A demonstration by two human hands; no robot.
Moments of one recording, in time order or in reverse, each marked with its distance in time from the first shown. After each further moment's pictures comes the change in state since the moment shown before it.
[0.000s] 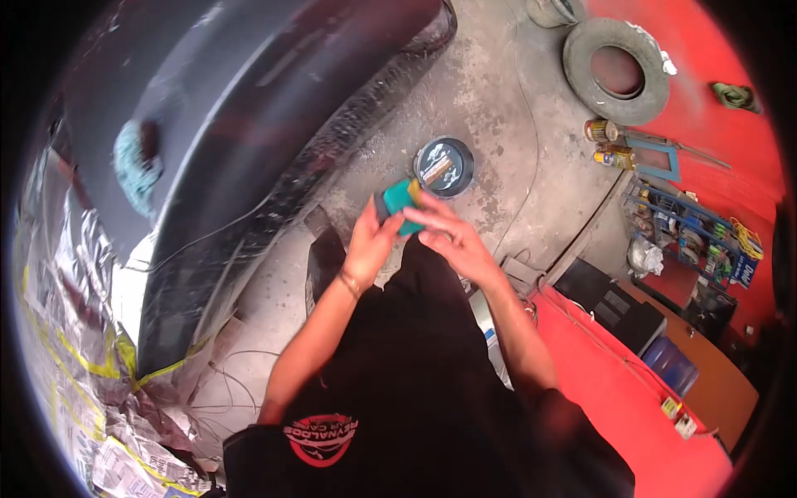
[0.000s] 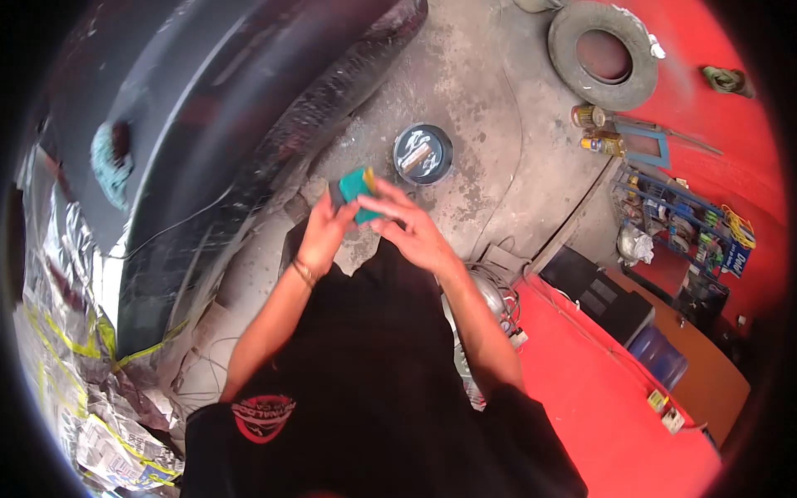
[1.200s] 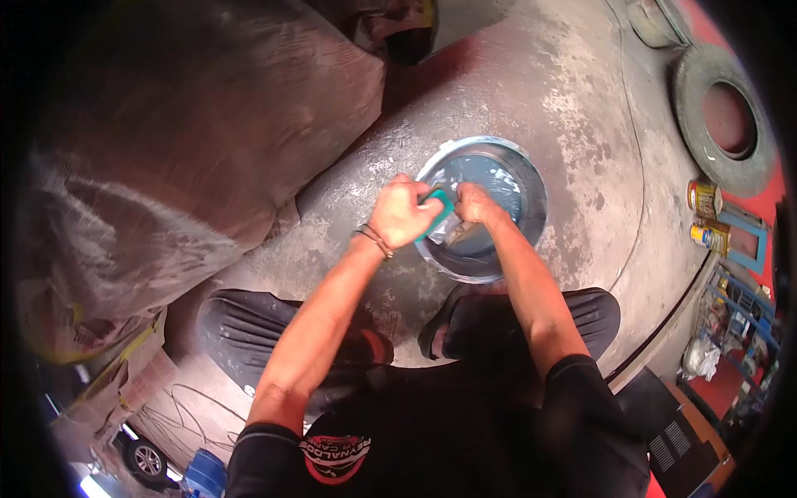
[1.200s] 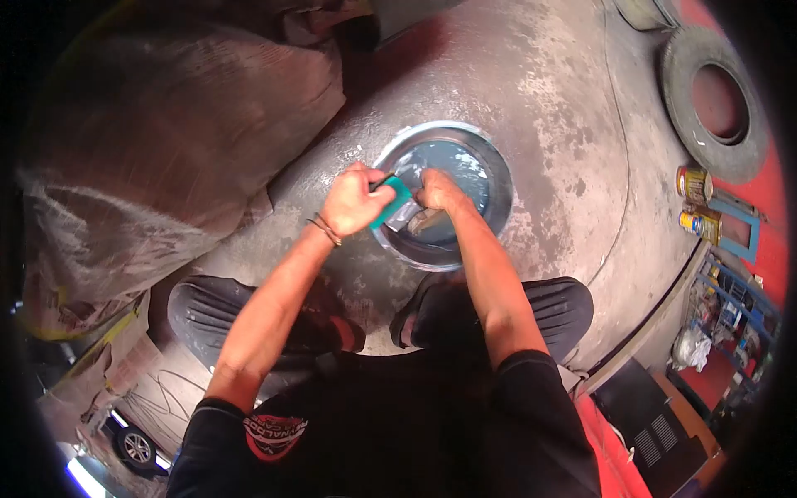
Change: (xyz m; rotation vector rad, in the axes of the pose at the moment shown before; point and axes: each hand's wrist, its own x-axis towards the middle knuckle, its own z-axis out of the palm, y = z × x) left_hand 0.439 -0.399 -0.126 1.055 0.206 0.298; right_hand 0.314 0.700 -0.170 -0.878 -0.262 0.413
